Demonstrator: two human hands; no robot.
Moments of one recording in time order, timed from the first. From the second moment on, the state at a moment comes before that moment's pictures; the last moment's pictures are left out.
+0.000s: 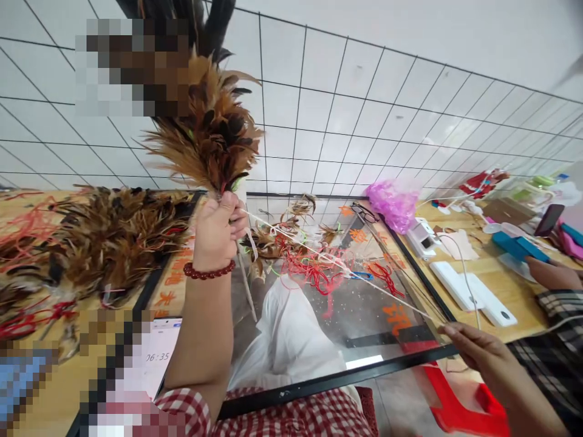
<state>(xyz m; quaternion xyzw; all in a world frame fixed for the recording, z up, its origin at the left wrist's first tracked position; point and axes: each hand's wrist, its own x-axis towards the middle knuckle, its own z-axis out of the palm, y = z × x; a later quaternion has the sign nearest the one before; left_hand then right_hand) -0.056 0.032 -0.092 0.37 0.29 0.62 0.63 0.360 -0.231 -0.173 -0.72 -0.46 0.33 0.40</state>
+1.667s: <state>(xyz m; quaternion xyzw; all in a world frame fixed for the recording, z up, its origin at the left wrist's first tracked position) 0.030 0.026 -0.136 0.40 0.35 0.52 0.66 0.147 -0.003 -0.164 -0.43 -0.47 0.42 0.64</state>
